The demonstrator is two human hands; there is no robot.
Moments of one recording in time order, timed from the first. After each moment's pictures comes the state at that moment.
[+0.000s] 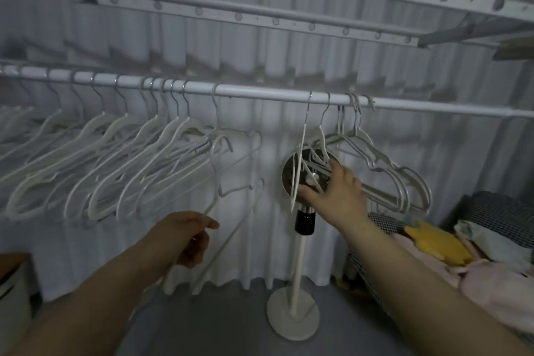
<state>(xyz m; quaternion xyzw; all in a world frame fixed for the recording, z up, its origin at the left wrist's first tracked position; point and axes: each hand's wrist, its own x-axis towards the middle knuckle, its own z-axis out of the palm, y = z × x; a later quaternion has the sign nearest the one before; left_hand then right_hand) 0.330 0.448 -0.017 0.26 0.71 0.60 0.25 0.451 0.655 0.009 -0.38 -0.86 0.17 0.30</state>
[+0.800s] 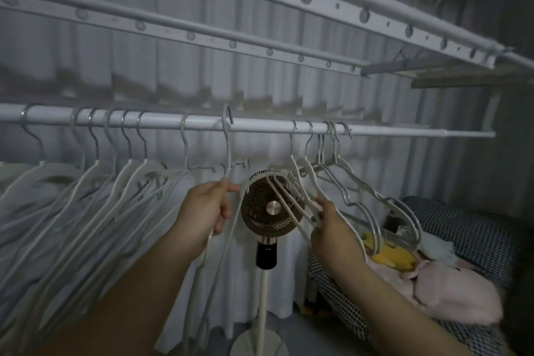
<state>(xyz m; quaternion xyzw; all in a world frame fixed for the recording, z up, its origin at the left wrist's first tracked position) 0.254 0.579 0.033 0.38 0.57 0.70 0.20 0.415 0.673 0.002 -0.44 -0.82 0.15 0.34</state>
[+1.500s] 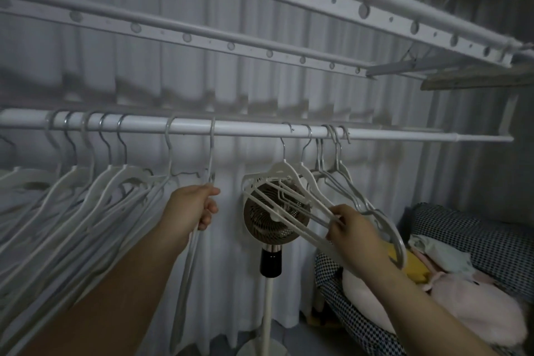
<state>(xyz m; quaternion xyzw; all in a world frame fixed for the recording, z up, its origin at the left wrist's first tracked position) 0.217 0.608 0.032 0.31 0.61 0.70 0.21 0.427 0.707 0.015 -0.43 -0.81 0.16 0.36</state>
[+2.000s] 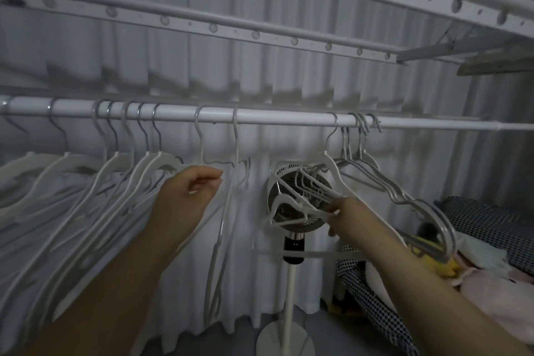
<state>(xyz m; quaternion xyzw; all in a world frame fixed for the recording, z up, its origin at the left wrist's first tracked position) 0.222 0.543 0.030 0.43 0.62 0.65 -0.07 0.390 0.707 0.022 -0.46 -0.85 0.16 0.19</state>
